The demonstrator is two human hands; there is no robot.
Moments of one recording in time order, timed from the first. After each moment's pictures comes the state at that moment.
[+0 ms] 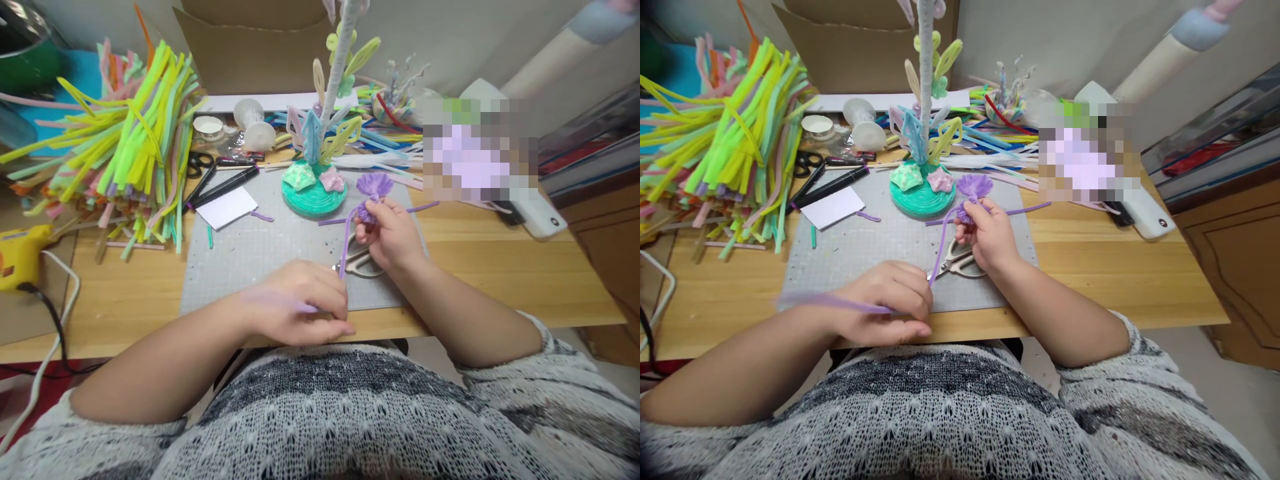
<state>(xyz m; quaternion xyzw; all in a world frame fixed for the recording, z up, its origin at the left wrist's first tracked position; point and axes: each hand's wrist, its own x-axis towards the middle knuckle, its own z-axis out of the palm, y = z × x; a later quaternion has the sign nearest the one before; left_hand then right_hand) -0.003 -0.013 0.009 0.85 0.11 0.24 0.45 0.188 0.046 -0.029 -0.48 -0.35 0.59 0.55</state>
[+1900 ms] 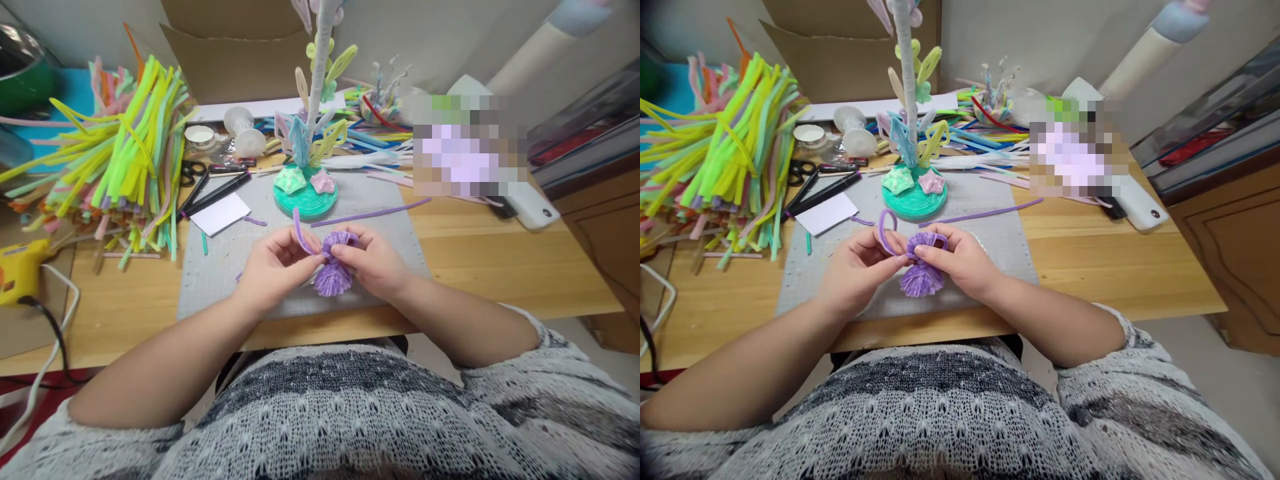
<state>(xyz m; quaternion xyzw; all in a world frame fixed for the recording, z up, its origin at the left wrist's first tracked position) 0.006 -0.011 -0.004 0.49 0.35 0.51 0.61 0.177 0.002 -0.012 -0.35 -0.45 0.70 0.43</state>
